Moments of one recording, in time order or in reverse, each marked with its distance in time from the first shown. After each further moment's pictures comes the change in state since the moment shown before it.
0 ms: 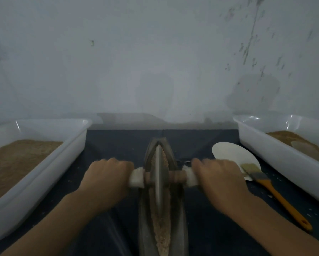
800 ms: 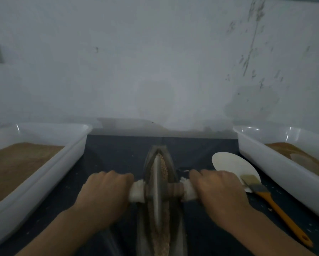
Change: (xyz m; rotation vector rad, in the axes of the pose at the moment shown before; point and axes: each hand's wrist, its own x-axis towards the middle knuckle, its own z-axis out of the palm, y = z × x) left_hand -0.012 0.004 -0.002 -0.053 -0.023 0.013; right_hand 0.000 0.000 -0.002 0.007 0.011 -0.075
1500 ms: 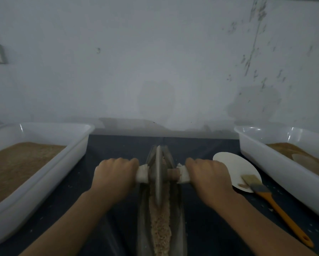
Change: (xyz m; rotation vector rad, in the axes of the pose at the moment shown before) left_hand 0.039 -0.001 0.014 0.068 0.158 -0.027; right_hand 0.034 0.004 0.023 -0.011 -0.074 0.082
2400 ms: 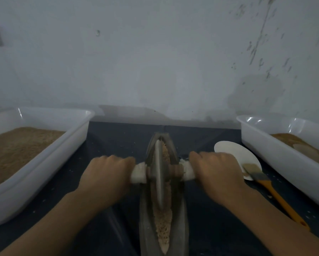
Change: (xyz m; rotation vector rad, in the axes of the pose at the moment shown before) left_hand -0.036 -0.002 -0.012 -0.051 -0.045 0.015; right_hand -0.022 0.002 -0.014 -0.036 0.069 -0.103
